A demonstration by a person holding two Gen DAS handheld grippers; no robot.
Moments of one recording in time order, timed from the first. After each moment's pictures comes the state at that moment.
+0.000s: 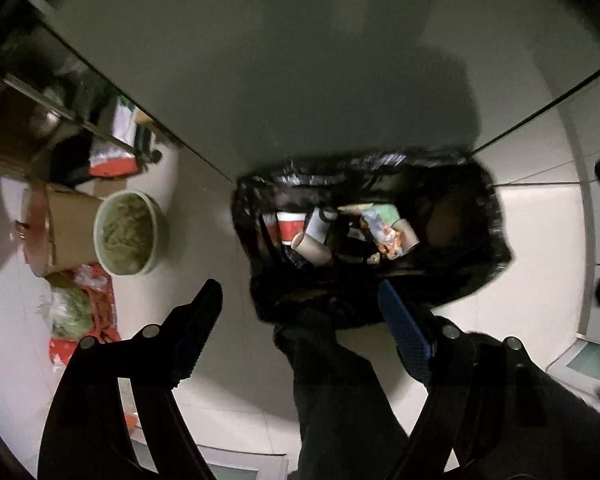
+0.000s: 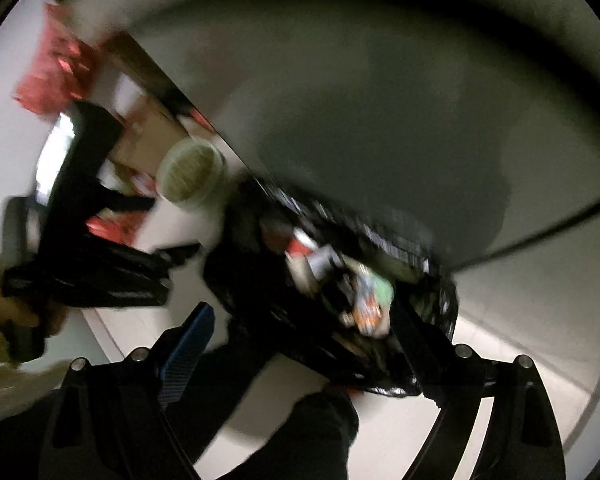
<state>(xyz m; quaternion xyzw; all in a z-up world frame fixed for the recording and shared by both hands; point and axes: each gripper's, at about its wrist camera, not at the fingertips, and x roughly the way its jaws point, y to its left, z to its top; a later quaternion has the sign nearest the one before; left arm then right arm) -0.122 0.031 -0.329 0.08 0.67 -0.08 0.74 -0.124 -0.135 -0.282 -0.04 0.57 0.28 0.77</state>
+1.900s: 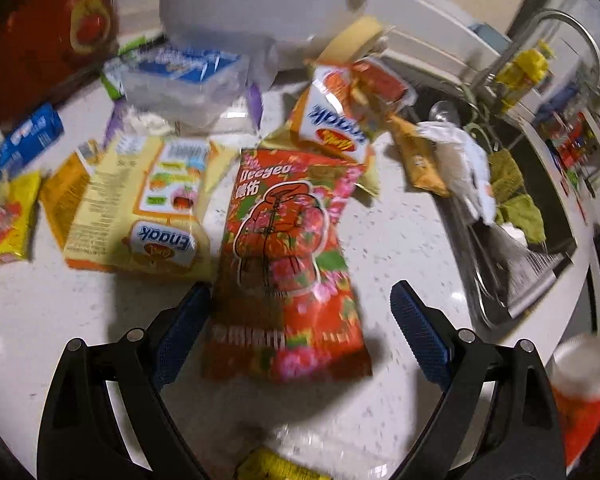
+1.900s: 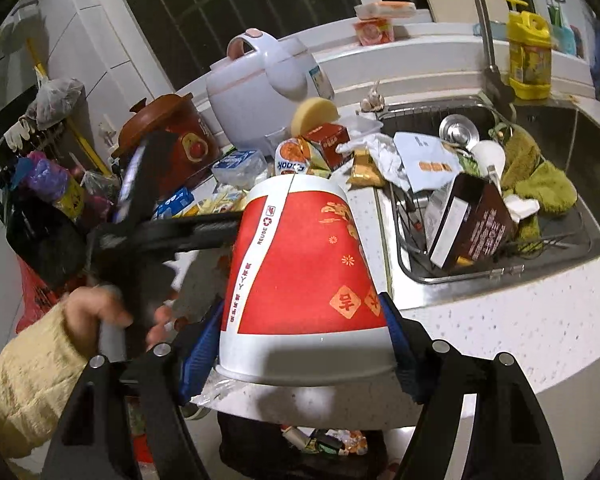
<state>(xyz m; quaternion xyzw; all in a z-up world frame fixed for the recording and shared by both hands) 0.117 -0.177 -0.158 -0.03 0.54 -0.20 0.81 -0.075 -0.338 -0.123 0.17 0.38 0.07 0.91</state>
